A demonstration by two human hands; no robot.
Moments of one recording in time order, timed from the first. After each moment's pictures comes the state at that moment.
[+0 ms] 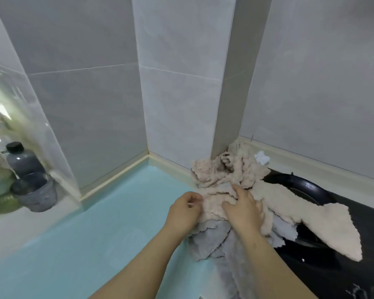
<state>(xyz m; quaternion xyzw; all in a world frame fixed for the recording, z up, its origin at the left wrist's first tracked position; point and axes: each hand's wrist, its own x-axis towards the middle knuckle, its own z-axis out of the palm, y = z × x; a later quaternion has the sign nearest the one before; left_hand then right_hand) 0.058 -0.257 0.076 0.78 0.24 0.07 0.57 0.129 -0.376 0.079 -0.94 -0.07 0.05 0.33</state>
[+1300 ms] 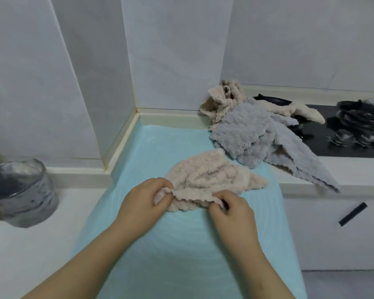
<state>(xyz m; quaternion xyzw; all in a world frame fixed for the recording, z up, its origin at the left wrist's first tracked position) -0.064 0.002 -0.040 0.91 -0.15 0.09 0.38 -0.107 -0.176 -0.043 -0.90 0.06 -0.14 0.41</state>
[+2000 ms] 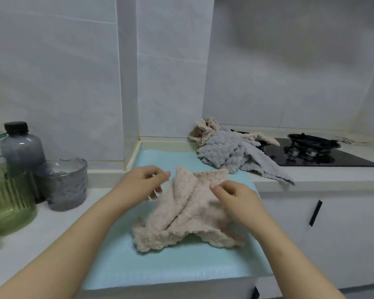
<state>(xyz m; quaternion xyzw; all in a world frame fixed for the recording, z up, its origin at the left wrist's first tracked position) -0.143 0.046 0.018 0.85 -0.15 0.01 0.50 -0.201 -0.163 0.005 -0.91 0.04 -0.14 0.39</state>
